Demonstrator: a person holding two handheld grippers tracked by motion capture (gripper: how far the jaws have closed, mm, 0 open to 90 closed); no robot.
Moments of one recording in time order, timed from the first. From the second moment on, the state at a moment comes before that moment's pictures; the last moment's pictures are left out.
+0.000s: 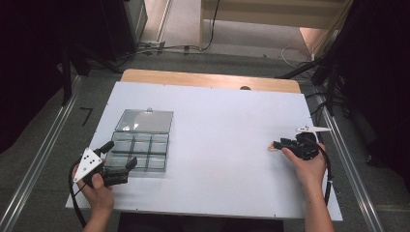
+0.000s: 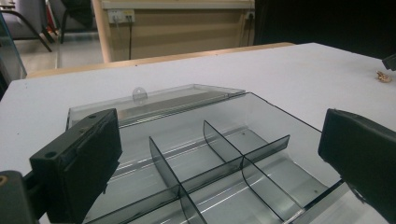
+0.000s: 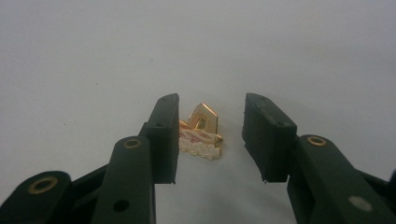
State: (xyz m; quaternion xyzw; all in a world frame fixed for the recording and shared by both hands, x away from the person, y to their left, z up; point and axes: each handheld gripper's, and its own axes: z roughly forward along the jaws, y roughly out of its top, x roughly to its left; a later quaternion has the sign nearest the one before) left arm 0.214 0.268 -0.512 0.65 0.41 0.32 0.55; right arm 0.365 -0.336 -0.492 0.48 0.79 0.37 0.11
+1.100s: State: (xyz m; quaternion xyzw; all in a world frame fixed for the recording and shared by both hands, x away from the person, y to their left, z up) left arm 0.214 0.267 -0.512 0.65 0.41 0.32 0.55; right arm 0.354 -0.330 -0.513 0.41 0.82 0.38 0.11
